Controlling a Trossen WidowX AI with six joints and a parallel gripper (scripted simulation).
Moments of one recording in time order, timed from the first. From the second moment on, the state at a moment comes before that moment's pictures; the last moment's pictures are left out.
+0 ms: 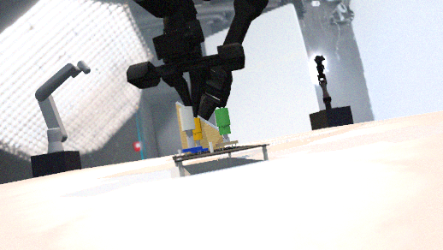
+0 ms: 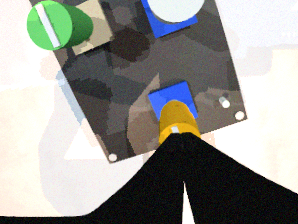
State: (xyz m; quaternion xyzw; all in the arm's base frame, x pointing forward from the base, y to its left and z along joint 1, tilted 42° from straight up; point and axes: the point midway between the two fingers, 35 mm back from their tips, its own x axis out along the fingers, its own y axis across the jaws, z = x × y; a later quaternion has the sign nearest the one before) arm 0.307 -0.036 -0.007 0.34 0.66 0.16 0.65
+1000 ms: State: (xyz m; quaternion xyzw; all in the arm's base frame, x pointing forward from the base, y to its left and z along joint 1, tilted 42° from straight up) arm 0.307 -0.034 -0.009 0.34 0.66 0.16 0.65
